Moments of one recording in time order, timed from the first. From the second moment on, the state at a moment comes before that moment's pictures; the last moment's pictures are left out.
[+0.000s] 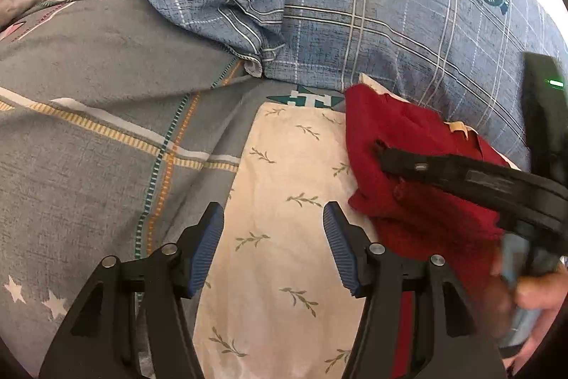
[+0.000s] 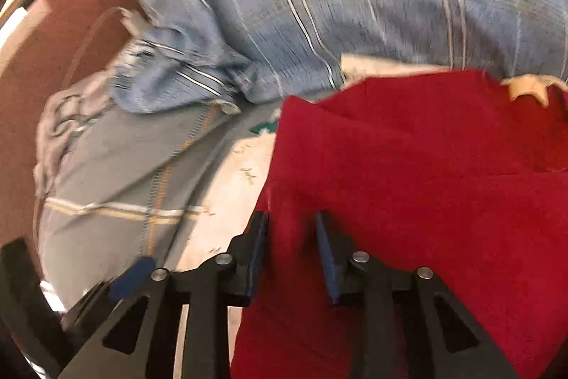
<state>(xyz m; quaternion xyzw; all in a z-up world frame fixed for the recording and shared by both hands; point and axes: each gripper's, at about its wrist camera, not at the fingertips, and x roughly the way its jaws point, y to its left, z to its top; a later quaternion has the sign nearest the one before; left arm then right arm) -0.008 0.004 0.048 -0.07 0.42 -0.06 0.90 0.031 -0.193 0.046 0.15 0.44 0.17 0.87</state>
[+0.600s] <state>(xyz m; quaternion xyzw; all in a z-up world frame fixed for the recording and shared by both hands) -0.045 -0.046 0.055 -0.02 0.44 -0.12 0.89 -0.116 -0.464 0.083 0.14 0.40 -0.12 0.90</state>
